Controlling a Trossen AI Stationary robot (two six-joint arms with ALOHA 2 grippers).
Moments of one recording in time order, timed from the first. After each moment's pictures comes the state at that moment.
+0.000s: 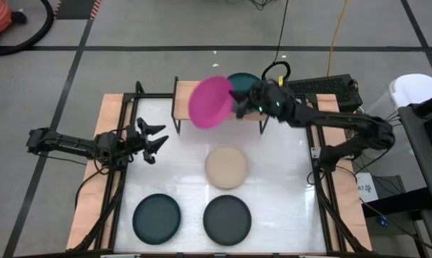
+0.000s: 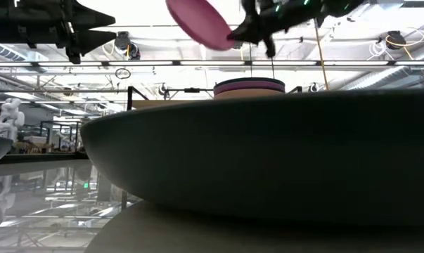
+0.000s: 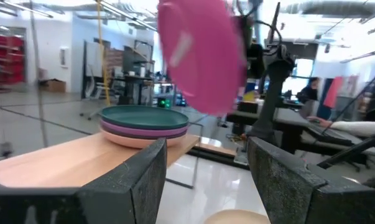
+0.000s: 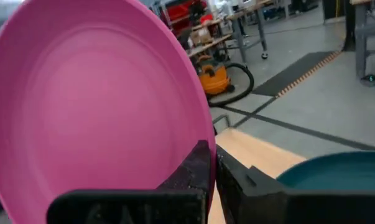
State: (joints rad) left arm -0.11 0.45 0.14 0.55 -0.44 -0.03; right arm -0.37 1.35 0.96 0.32 0.14 0.39
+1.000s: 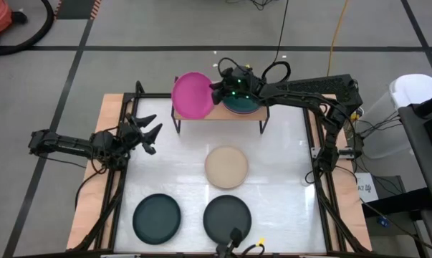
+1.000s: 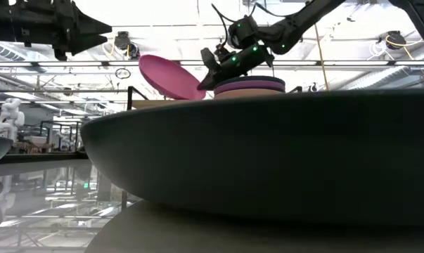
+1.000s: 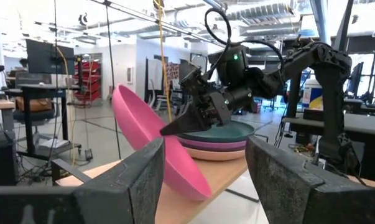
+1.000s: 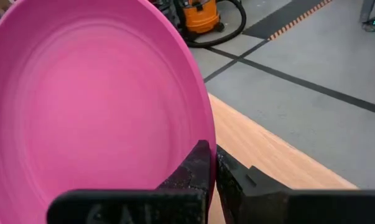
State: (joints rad) left arm -0.11 0.37 0.14 0.54 -0.68 0.14; right arm -0.54 1.86 1.37 0.14 -0.08 0.30
